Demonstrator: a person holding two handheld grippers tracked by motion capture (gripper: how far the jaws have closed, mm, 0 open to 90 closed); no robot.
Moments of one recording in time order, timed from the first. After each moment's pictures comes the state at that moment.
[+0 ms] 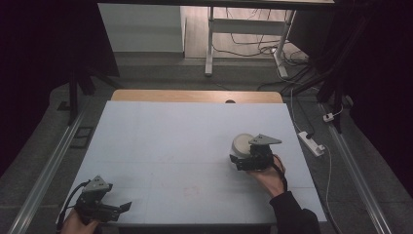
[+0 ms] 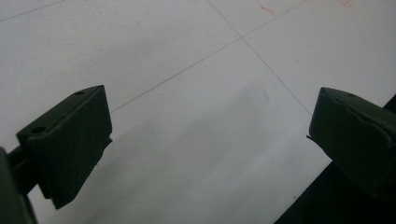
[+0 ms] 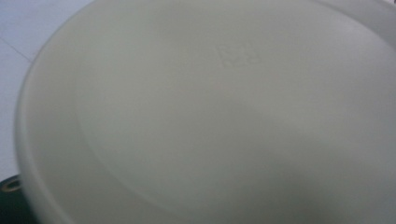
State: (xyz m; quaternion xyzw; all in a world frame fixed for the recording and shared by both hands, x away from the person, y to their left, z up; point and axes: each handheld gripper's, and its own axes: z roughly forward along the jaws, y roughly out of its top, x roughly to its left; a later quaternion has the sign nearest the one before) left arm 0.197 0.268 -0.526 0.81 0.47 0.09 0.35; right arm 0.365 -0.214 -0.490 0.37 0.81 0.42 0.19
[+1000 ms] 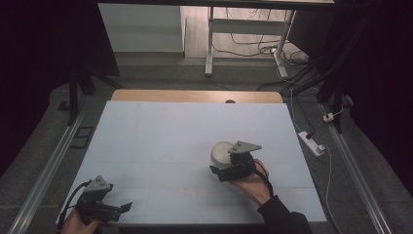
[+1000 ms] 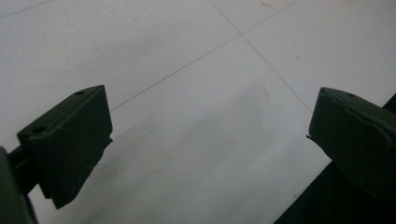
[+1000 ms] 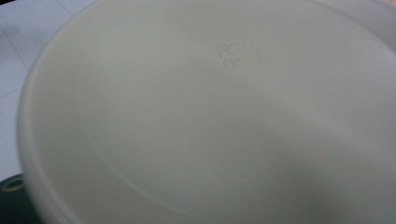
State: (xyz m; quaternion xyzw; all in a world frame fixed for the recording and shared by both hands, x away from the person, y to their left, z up) left arm 0.198 0.267 -0.527 0.81 0.46 0.09 0.34; right arm 0.336 -0.159 -0.488 0.30 0.84 0.43 0.14
